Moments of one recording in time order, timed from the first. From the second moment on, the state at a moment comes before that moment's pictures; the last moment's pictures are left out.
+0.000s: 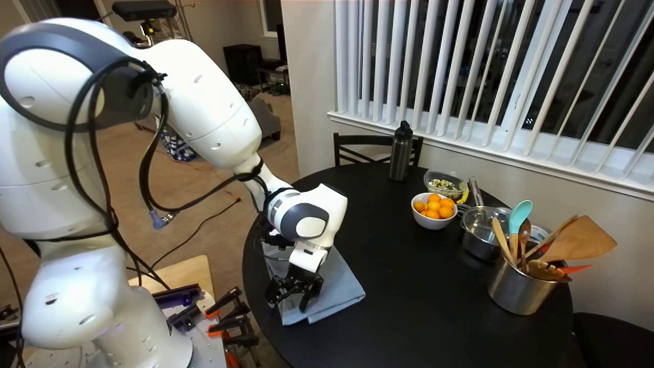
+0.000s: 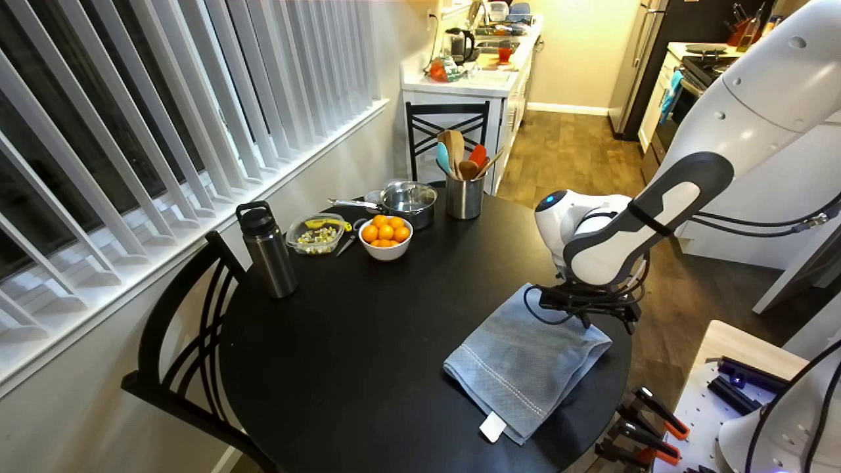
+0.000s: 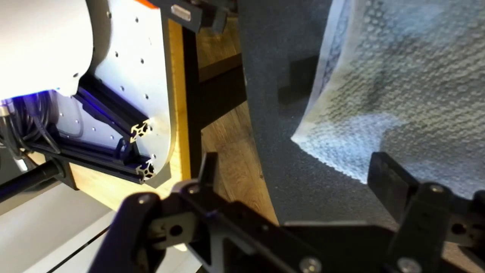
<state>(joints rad) 0.02 0.16 -0.06 -2.56 -0.23 2.17 1.63</state>
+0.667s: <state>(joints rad) 0.05 -0.16 0.01 -2.67 -0.02 2.29 1.74</state>
